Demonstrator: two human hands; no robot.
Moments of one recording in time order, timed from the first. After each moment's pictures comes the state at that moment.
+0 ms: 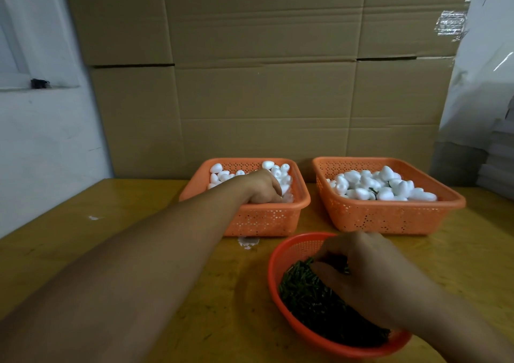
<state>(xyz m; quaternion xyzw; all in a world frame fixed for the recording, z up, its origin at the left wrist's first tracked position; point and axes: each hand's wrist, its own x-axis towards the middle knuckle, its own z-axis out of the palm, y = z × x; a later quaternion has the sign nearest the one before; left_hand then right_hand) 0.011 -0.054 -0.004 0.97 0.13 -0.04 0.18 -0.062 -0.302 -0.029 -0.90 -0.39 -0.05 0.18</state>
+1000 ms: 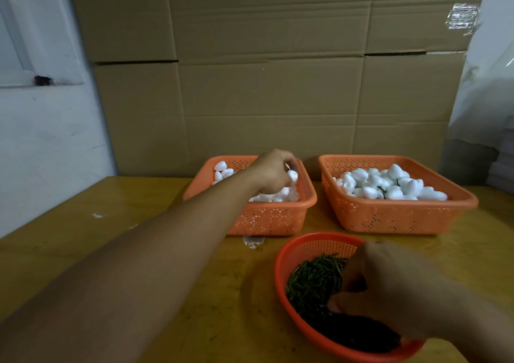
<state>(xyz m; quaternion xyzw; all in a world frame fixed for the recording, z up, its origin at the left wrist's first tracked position) 0.008 -0.062 0.006 0.94 0.08 0.11 0.32 -0.060 -0.308 -0.021 -0.94 -0.34 0.07 0.06</state>
